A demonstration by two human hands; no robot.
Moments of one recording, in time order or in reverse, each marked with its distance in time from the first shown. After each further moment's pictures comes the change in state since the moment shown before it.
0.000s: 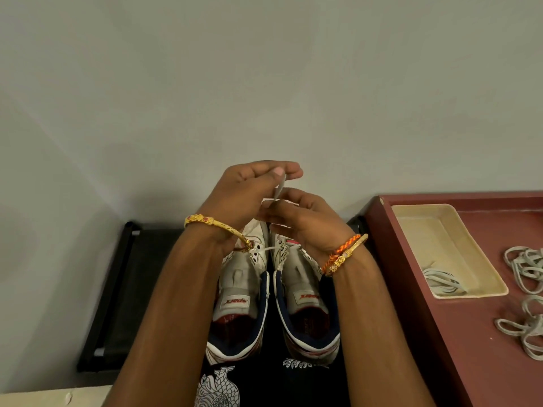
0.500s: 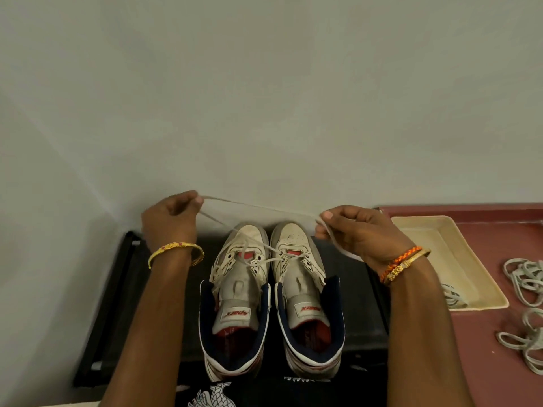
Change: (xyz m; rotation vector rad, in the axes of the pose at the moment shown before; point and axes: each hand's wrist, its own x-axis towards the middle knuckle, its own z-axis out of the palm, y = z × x) left_hand 0.013 -0.069 -0.058 0.047 0.836 -0.070; right_hand -0.014 -0.002 -0.068 -0.100 0.137 0.031
